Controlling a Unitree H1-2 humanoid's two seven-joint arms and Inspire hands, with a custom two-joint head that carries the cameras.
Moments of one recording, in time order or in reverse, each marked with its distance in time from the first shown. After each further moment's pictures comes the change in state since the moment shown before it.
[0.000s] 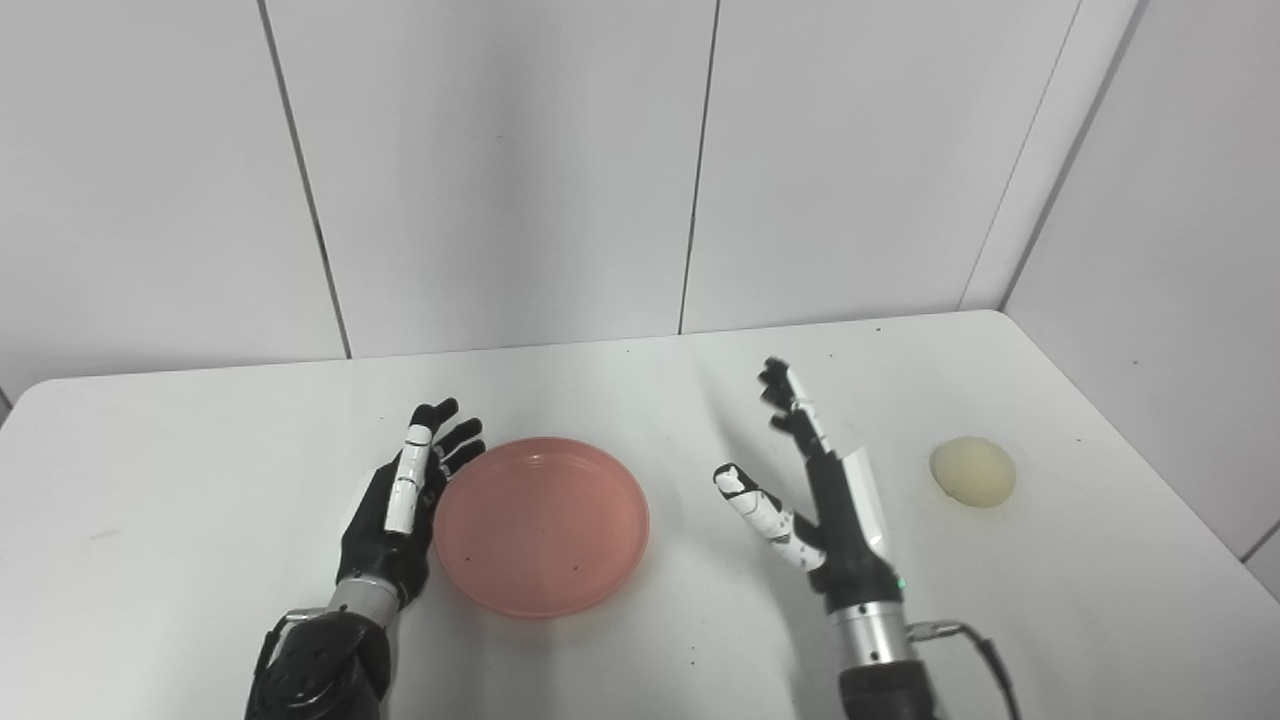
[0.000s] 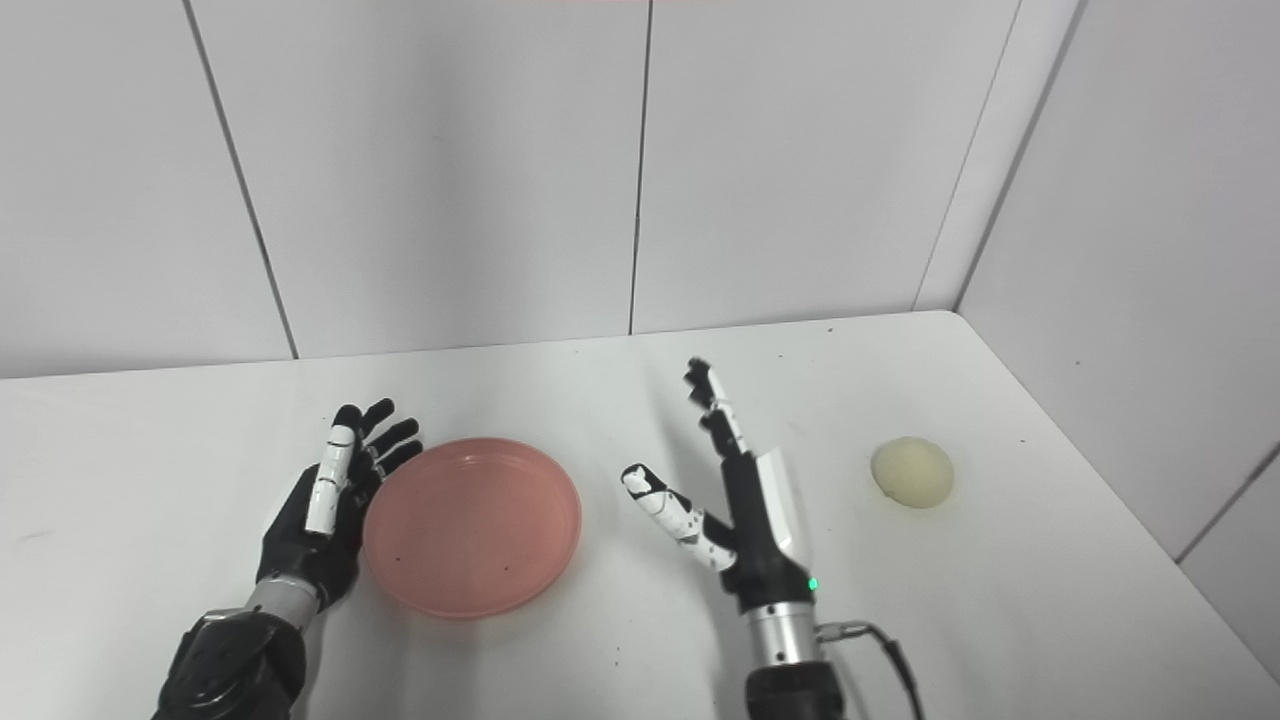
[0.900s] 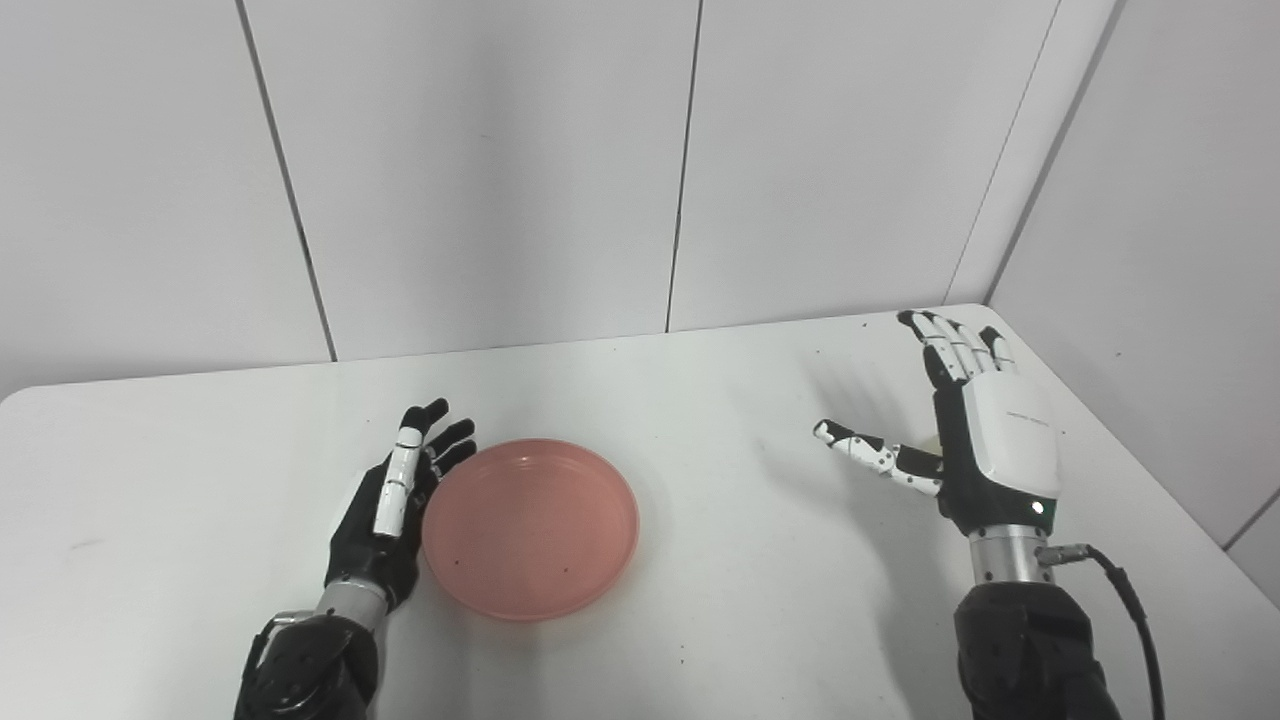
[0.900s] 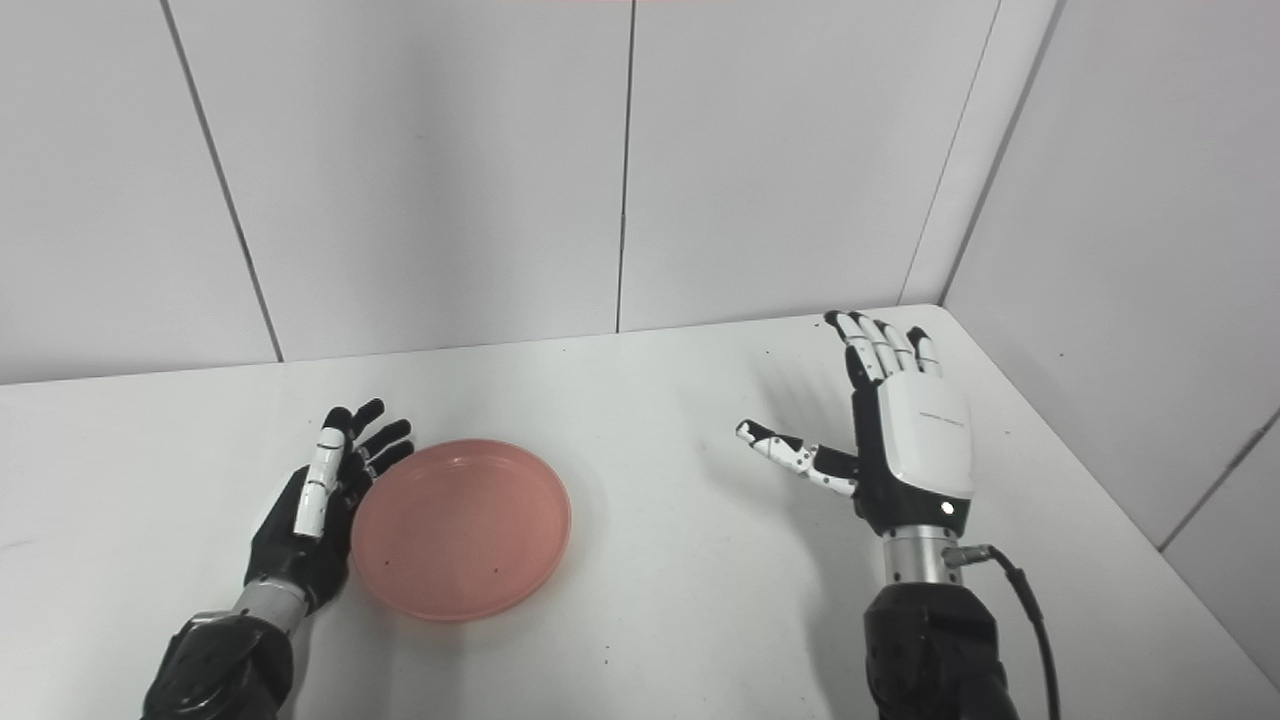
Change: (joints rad) left arm -0.007 0.002 0.002 0.019 0.001 -0.005 -0.028; right arm -0.043 -0.187 -0.142 -0.006 -0.355 0.300 0.062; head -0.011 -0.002
